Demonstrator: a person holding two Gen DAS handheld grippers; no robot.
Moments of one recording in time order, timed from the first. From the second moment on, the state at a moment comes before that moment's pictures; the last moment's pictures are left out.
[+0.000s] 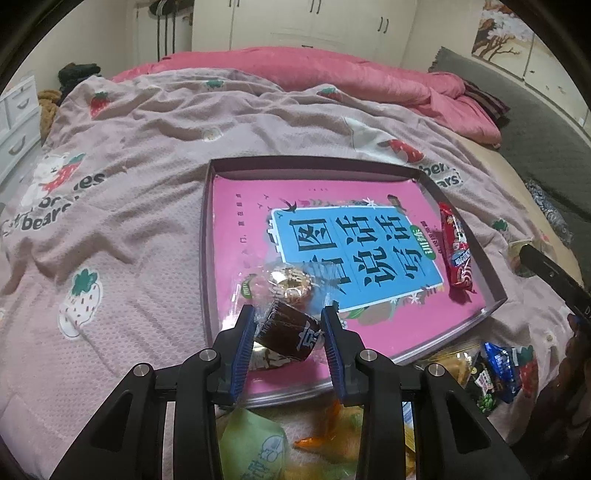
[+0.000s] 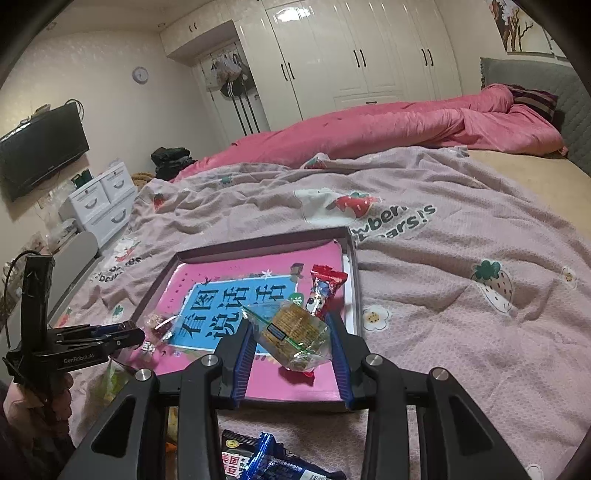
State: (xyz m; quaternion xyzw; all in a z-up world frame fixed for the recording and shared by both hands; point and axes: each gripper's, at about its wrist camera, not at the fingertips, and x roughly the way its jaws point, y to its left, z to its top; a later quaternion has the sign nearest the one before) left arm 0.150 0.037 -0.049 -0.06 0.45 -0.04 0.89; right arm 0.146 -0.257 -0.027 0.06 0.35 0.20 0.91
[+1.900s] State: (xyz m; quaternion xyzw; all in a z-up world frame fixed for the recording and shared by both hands) left arm 0.156 0.037 -0.068 -0.06 0.48 -0.04 0.88; right arm 0.161 -0.246 -0.067 0.01 0.43 0.16 0.89
